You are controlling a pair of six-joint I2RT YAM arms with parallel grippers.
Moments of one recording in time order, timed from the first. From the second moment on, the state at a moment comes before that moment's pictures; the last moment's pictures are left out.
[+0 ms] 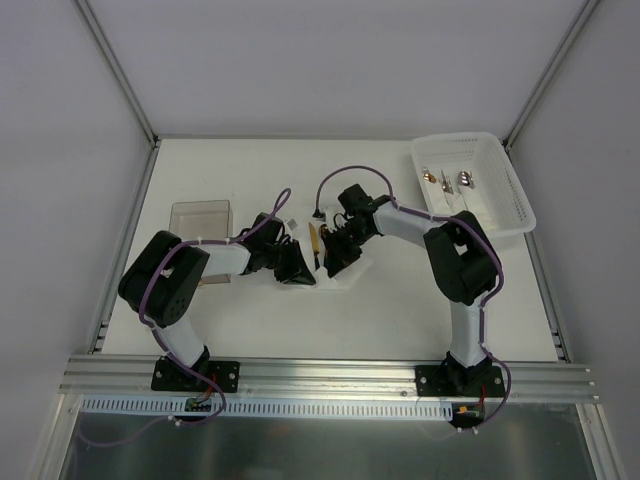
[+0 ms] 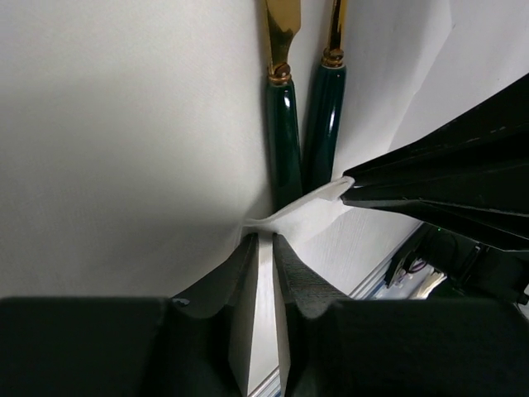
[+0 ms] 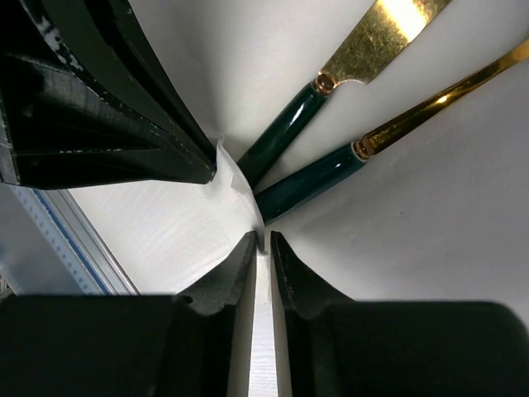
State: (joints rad) left arm -0.50 1.71 0.73 0.04 0.54 -0.78; right arm 0.62 2.01 1.36 -0.64 -0.62 -0.06
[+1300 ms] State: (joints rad) left arm -0.50 1.17 0.45 -0.20 0.01 -1.12; right arm 0.62 2.04 1.34 -0.62 -0.61 -0.01
